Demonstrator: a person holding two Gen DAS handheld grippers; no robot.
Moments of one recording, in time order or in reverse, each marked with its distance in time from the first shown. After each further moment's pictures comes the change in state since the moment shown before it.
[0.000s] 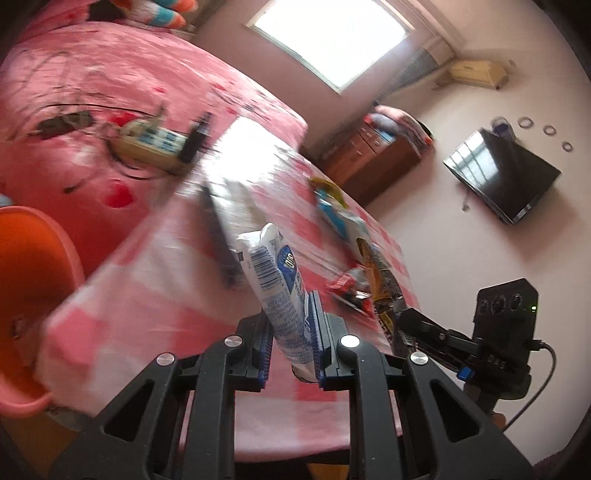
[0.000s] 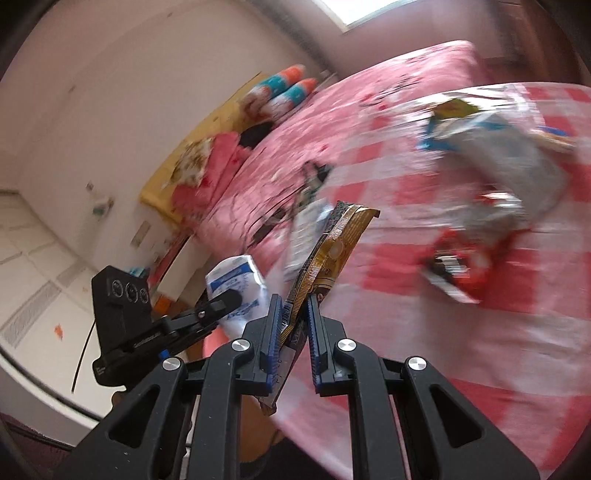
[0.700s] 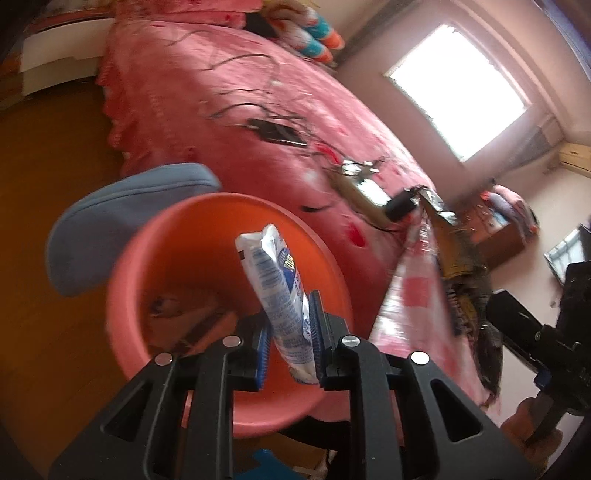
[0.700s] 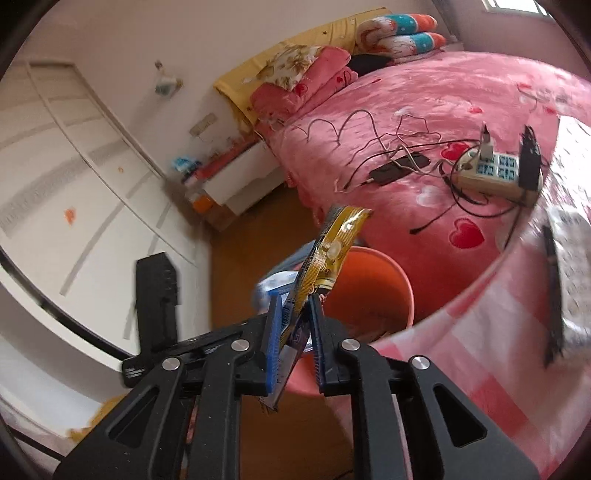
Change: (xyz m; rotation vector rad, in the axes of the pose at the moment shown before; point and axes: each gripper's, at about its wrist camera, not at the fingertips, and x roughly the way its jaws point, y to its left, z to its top) left arm -0.096 0.180 -0.015 -0.292 -0.164 0.407; right arm 0.208 0.161 -0.014 -0.376 0.275 0.109
